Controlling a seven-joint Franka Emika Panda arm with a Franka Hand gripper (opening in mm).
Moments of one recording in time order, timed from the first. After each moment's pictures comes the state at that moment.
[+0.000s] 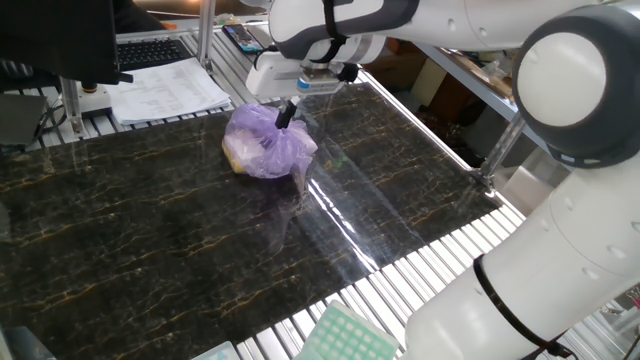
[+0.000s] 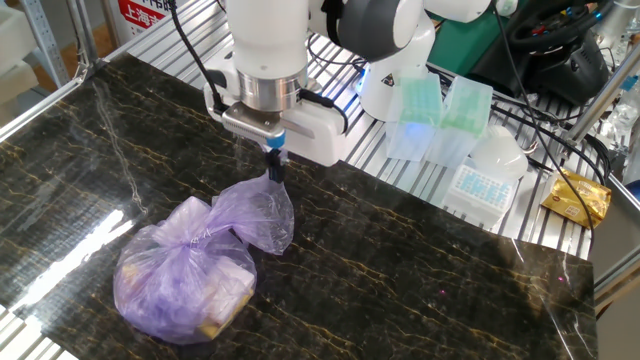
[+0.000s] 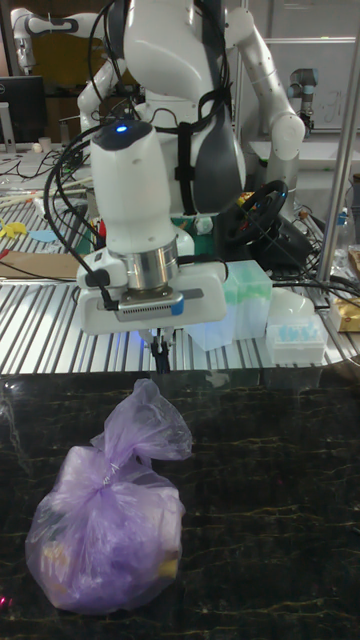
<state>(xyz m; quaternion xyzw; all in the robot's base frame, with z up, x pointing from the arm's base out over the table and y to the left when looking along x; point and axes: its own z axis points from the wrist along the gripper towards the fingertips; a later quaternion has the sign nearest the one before) 0.519 -0.016 0.279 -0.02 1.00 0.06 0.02</state>
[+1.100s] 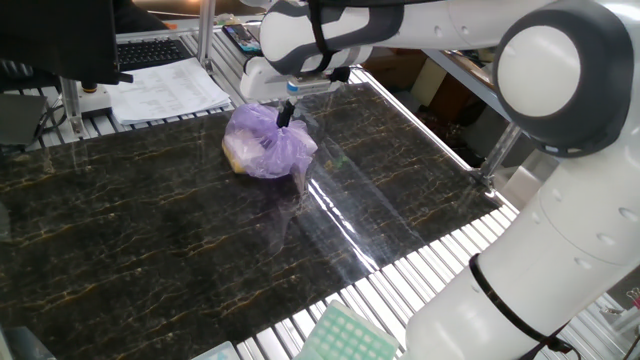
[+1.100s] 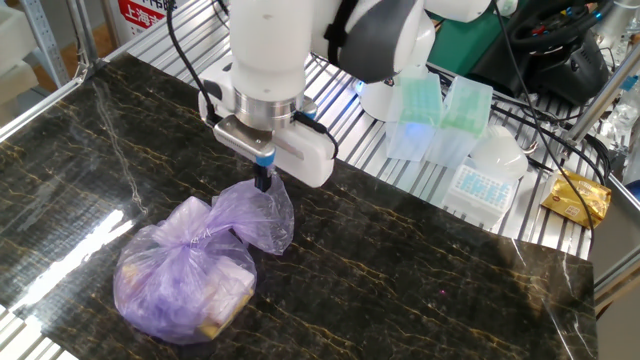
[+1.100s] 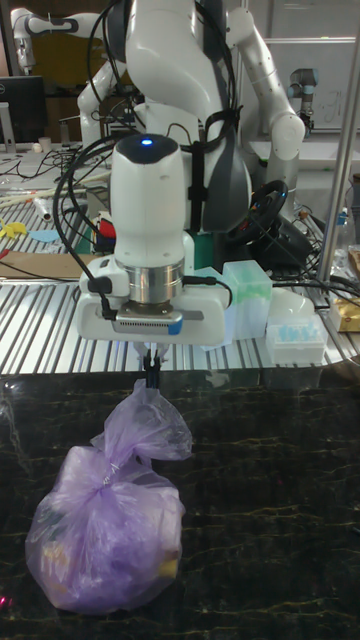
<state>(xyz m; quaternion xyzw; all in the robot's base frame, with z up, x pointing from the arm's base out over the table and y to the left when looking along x) 0.536 -0.025 0.265 0.03 1.00 -0.01 0.02</state>
